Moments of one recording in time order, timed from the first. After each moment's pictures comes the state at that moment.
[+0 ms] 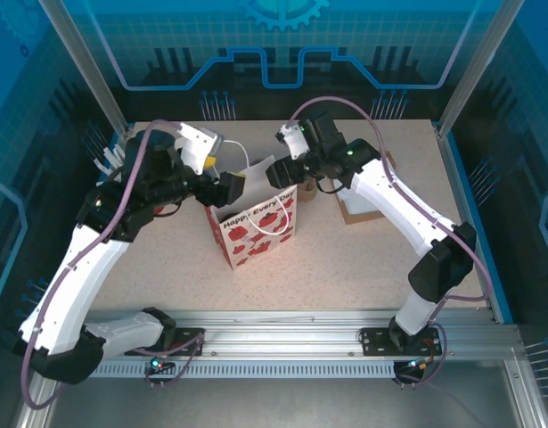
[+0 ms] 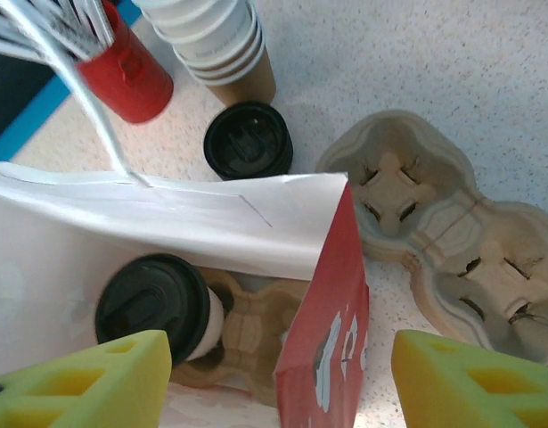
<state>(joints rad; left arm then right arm) -0.44 1.11 1.52 -0.87 0.19 -0.07 0.60 1.69 1.74 -0.82 -0.23 0.12</state>
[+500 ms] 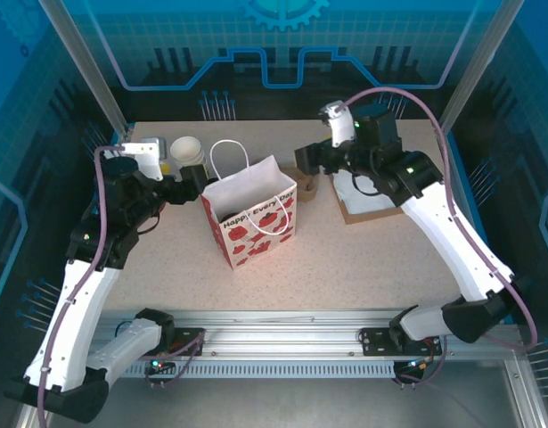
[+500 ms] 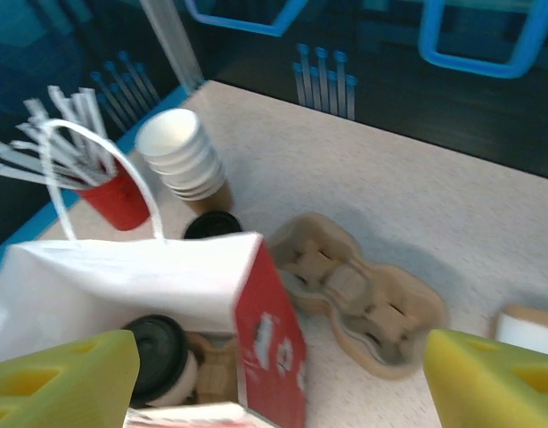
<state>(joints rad) -0.17 0.90 1.21 -0.66 0.10 -0.32 0.50 1.36 1.61 -0.75 -0.14 0.13</state>
